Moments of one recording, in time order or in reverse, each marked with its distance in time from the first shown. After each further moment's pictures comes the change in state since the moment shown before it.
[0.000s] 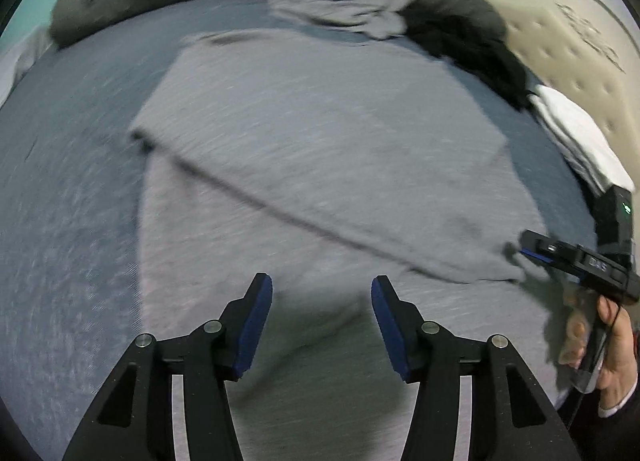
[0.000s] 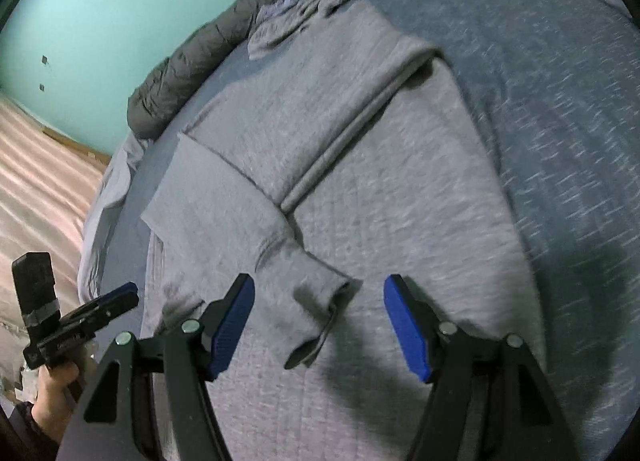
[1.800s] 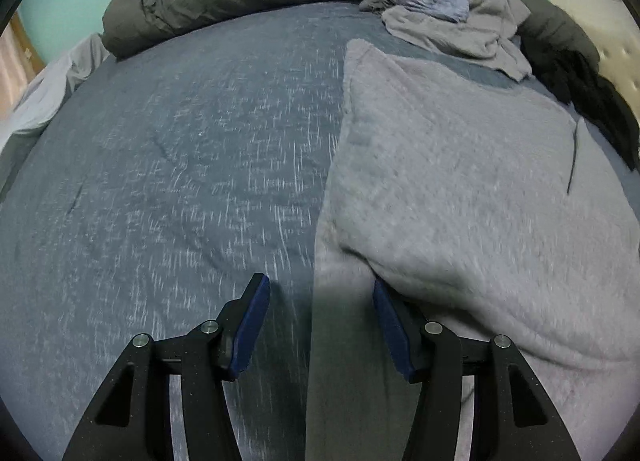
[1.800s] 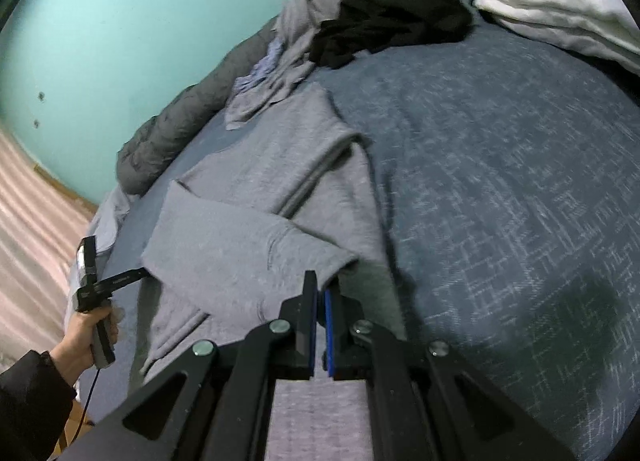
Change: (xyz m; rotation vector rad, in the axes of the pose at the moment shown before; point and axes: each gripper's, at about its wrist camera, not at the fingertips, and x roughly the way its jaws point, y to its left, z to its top) left arm 0.056 0.105 0.110 -0.042 -0.080 0.263; right arm -0.077 -0.034 -0.017 0.061 -0.251 -0.092
